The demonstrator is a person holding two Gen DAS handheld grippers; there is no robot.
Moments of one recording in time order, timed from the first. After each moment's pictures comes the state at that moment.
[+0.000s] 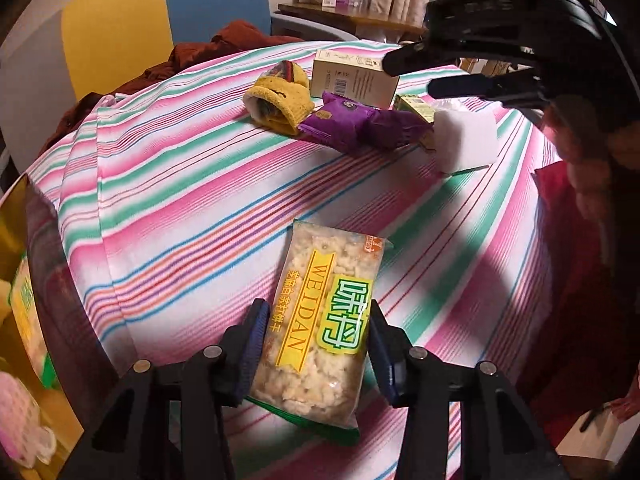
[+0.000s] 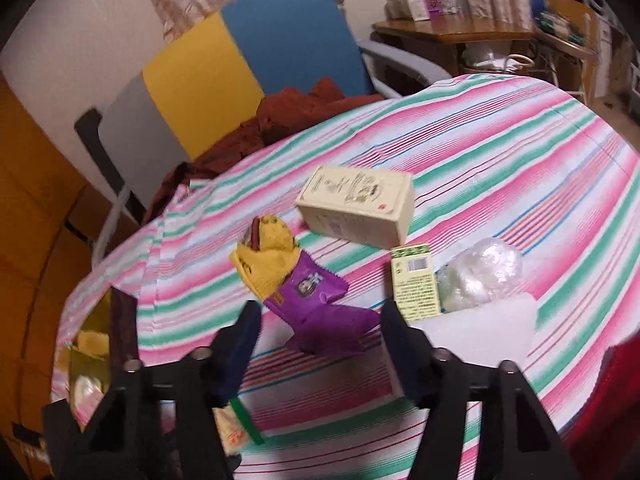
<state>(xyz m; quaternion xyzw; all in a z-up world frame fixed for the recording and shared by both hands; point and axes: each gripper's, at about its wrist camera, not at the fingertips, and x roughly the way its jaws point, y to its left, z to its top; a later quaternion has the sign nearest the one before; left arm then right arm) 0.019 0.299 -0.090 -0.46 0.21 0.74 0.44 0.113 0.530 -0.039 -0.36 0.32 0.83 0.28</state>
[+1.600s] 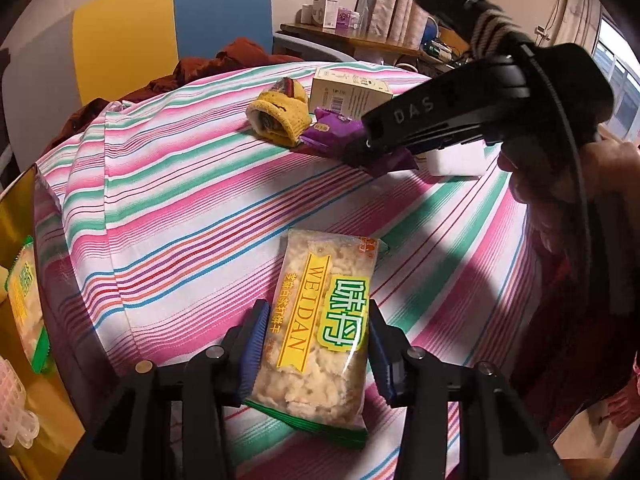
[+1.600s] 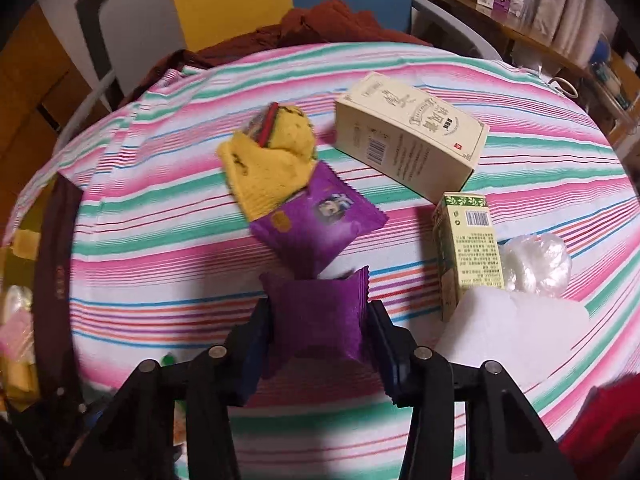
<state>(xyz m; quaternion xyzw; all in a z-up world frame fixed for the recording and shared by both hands) 0.025 0.301 -0.092 -0.43 0.18 0.76 0.46 0.070 0.506 -0.085 -0.50 0.22 0.79 0.26</state>
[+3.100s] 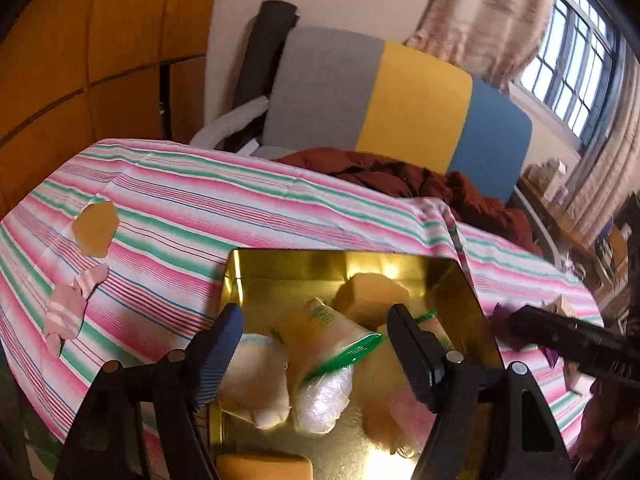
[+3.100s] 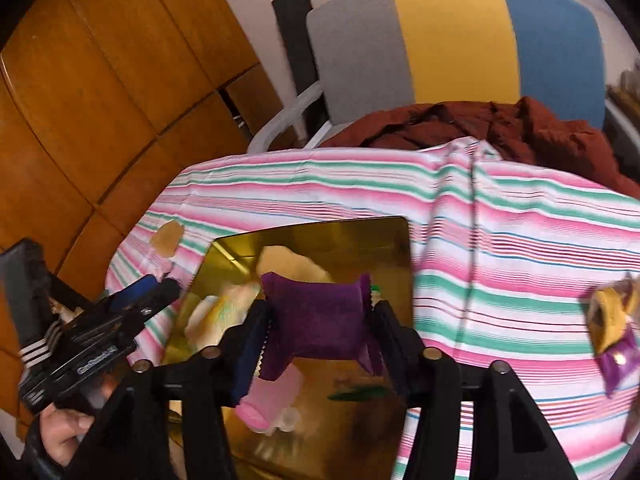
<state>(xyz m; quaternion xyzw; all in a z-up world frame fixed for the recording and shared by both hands) -0.136 0.014 0.000 -0.39 -0.06 0.91 0.13 -0.092 0.290 0.008 -0.41 0.19 0.89 -0.01</state>
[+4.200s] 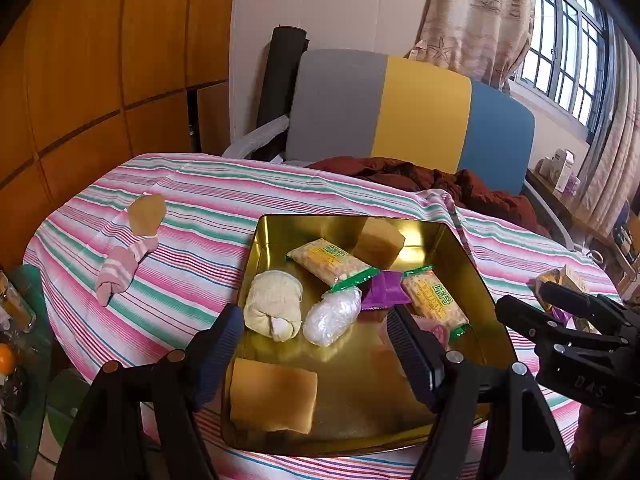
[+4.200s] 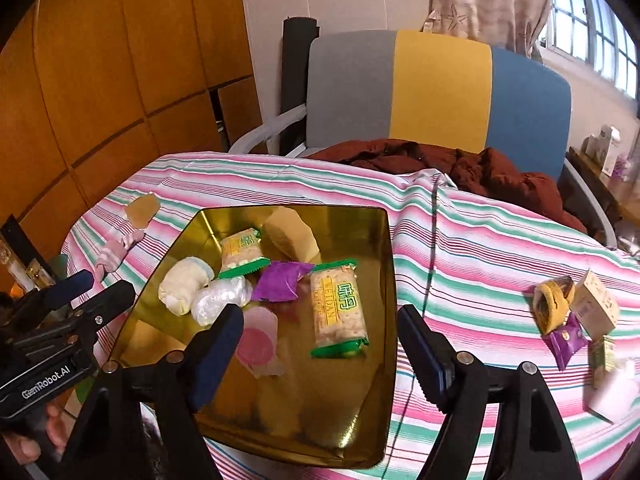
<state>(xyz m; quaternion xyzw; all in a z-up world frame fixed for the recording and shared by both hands) -0.033 0.020 0.005 -0.36 -0.01 0.93 0.09 -0.023 0.230 0.007 -0.37 0.06 0.92 0.08</state>
